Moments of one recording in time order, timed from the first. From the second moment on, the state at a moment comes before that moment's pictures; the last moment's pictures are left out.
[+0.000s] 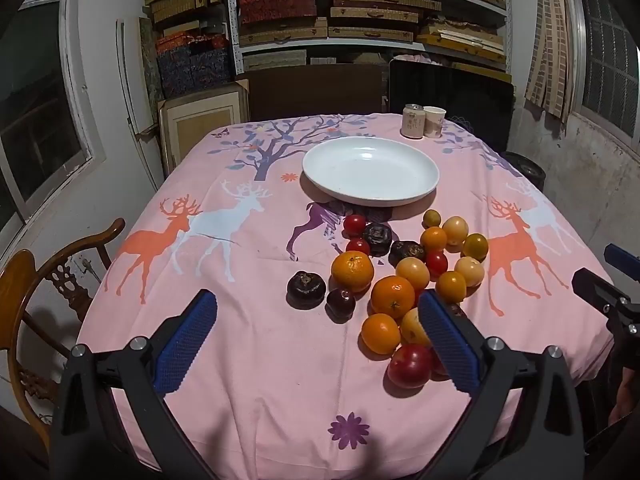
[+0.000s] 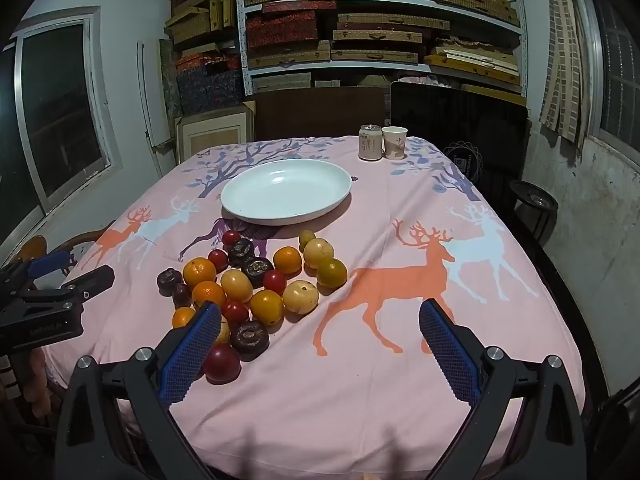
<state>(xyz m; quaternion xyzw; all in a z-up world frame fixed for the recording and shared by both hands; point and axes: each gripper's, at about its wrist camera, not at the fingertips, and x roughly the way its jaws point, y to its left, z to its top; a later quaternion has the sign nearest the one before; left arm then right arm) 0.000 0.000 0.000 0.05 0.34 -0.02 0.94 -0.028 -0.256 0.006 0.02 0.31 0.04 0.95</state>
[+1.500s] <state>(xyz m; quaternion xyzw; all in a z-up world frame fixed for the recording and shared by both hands) 0.001 0.001 -0.003 0.04 0.34 -0.02 0.94 -0.024 -0.252 0.002 0.02 0.32 0.04 0.95</state>
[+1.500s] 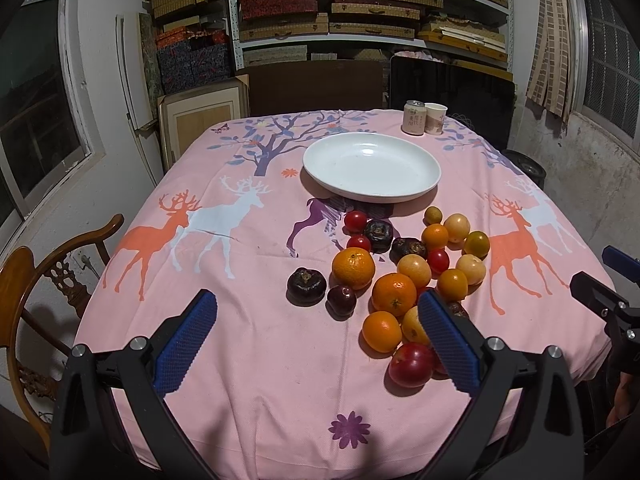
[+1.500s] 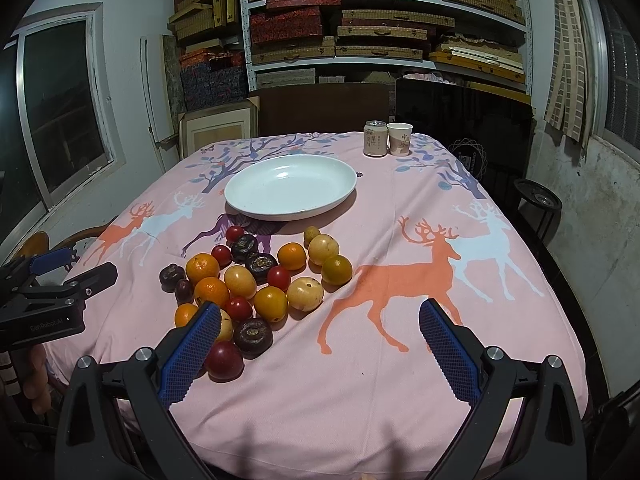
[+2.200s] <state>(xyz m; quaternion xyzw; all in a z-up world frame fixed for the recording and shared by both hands) 0.001 0.003 -0.007 0.04 0.35 -0.02 0.94 -0.024 -0.252 0.000 0.02 0.32 0.04 0.95</state>
